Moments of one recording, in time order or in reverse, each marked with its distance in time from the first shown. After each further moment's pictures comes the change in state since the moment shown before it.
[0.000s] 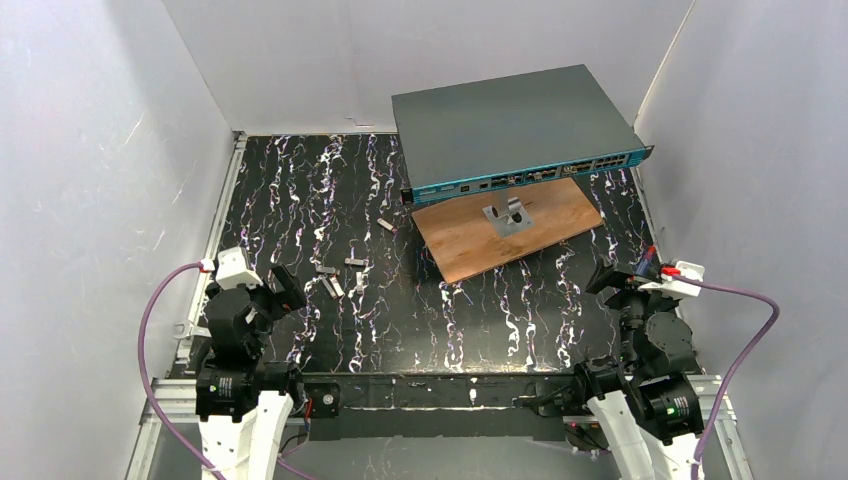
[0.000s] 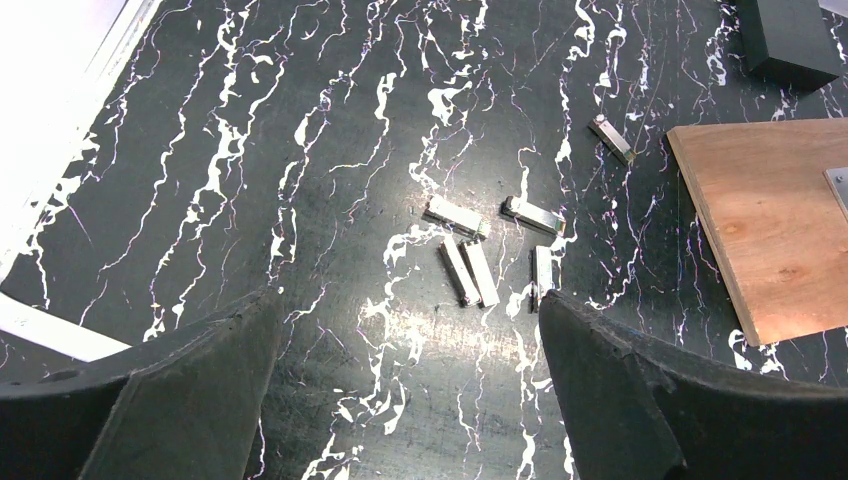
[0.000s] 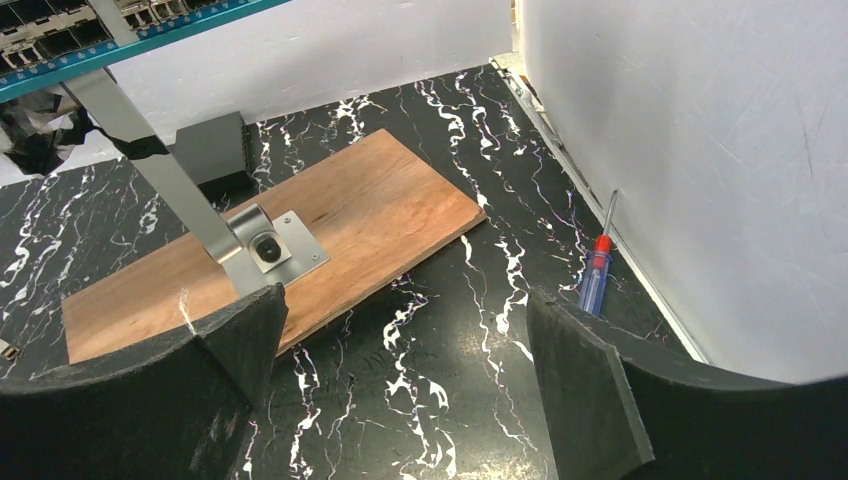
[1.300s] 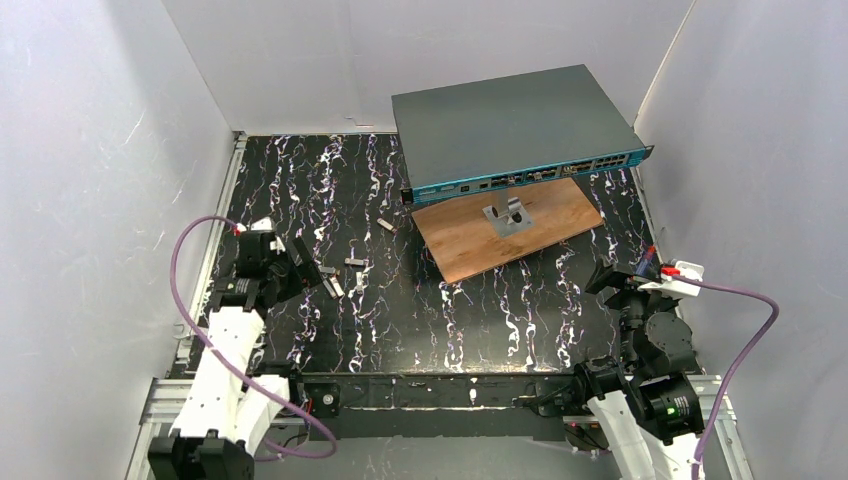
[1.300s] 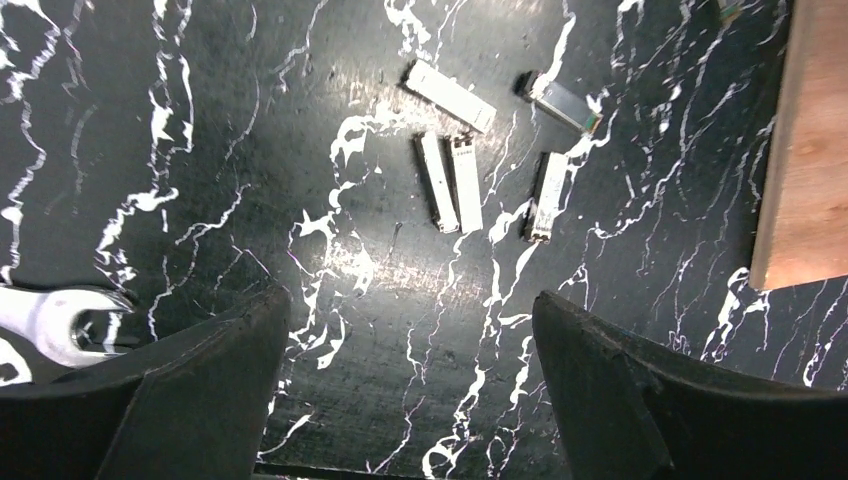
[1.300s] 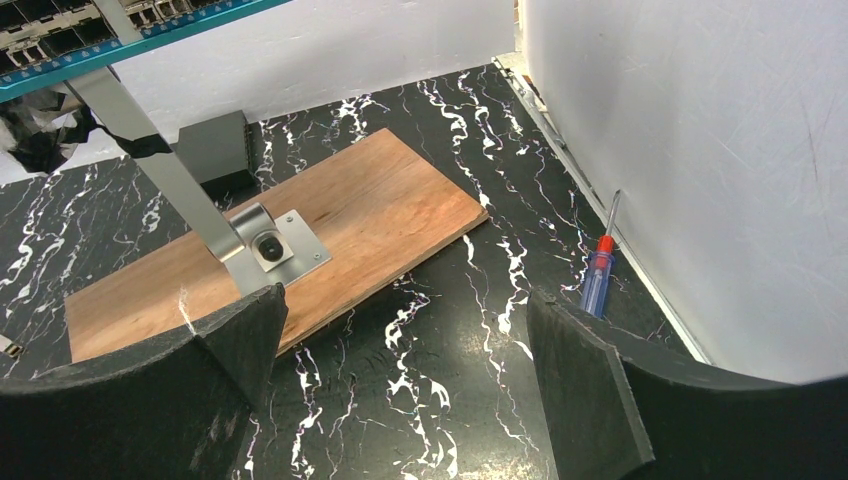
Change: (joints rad) left arm 0.000 0.577 0.088 -0.002 0.127 -0.159; right arm 0.006 0.000 0.000 0.000 0.000 0.000
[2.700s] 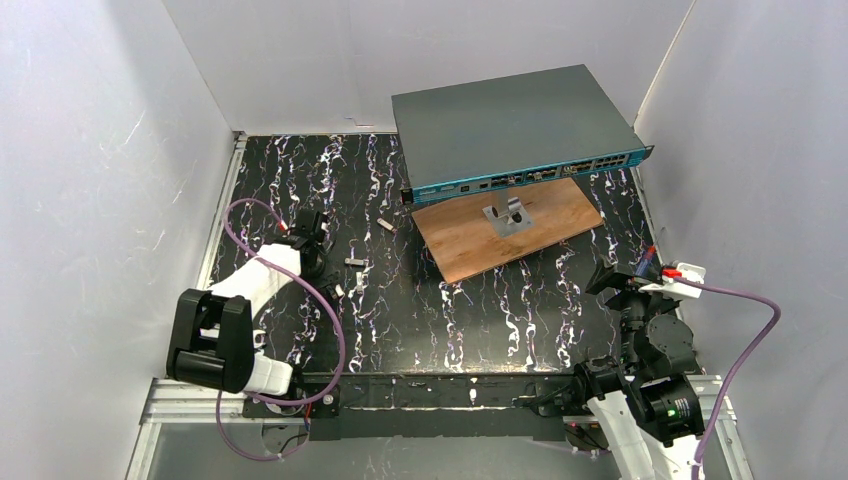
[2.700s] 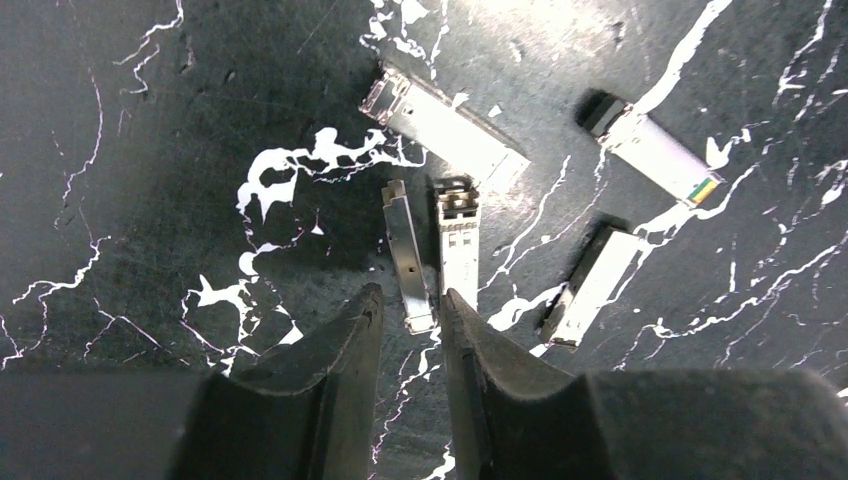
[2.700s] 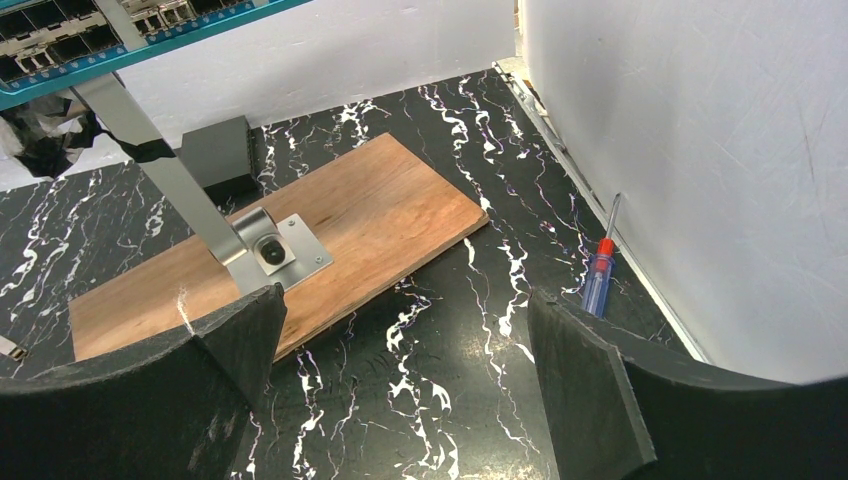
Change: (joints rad) left arm -0.190 0.607 0.071 0.160 -0.118 -0.210; right arm 0.000 -0.012 0.000 0.000 0.001 0.000
